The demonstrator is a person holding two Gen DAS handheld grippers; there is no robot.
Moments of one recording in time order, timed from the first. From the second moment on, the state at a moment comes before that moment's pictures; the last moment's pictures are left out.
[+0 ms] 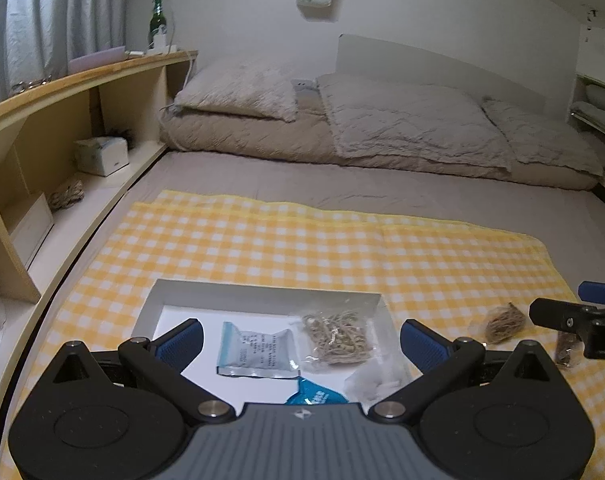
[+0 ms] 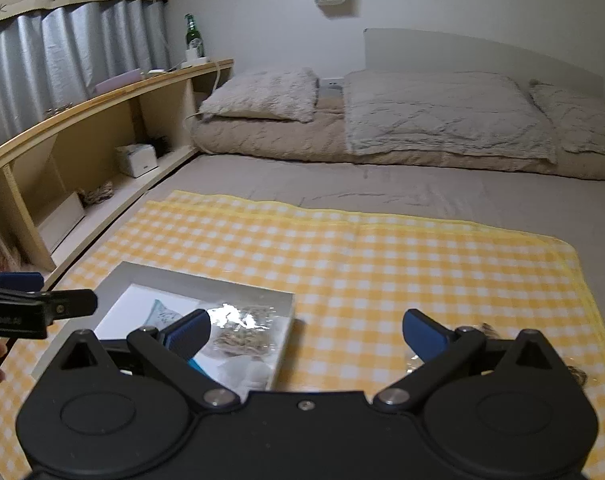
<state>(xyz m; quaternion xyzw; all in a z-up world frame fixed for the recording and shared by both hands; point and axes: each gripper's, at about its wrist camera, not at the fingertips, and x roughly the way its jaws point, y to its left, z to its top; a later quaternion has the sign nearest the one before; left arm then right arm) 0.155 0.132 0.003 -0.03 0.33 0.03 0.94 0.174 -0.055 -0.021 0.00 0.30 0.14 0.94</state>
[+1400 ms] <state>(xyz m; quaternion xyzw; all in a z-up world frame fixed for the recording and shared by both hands) 0.295 -0.083 -0.089 0.13 0.30 -0.22 0.92 0.205 -0.293 -0.082 0.23 0.38 -0.14 0.88</state>
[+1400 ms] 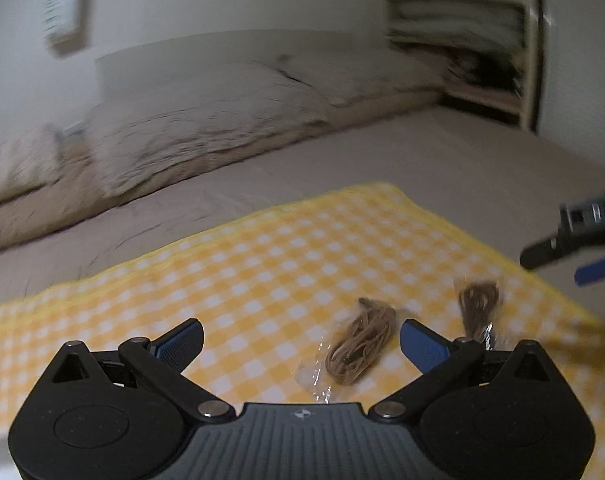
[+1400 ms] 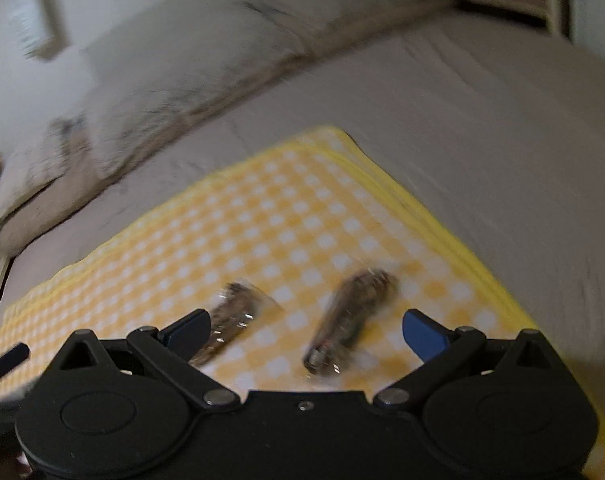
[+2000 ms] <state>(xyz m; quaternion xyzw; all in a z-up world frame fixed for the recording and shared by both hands) 0.367 -0.126 -0.183 0.18 0.37 -0.33 0.85 0.246 -0.321 -0.144 0.31 0.44 -0.18 0.82</state>
